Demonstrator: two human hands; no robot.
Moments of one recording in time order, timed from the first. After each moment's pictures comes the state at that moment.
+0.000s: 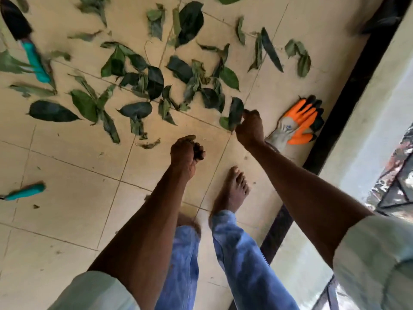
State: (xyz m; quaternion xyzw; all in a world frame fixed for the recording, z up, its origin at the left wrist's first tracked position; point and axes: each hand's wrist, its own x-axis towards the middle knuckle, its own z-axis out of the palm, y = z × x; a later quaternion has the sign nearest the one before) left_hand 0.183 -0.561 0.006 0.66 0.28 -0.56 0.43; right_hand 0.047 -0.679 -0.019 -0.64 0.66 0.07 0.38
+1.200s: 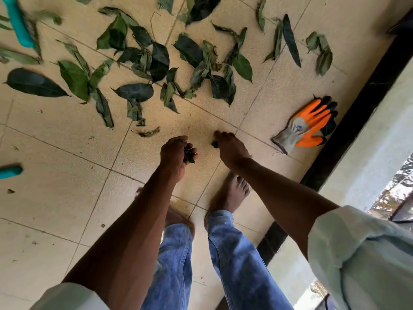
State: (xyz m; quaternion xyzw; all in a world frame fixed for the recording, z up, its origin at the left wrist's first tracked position) left_hand 0.202 -0.518 -0.038 0.64 0.29 -0.56 0.43; right_hand 0.052 -0.604 -0.078 -0.85 0.37 0.21 0.31
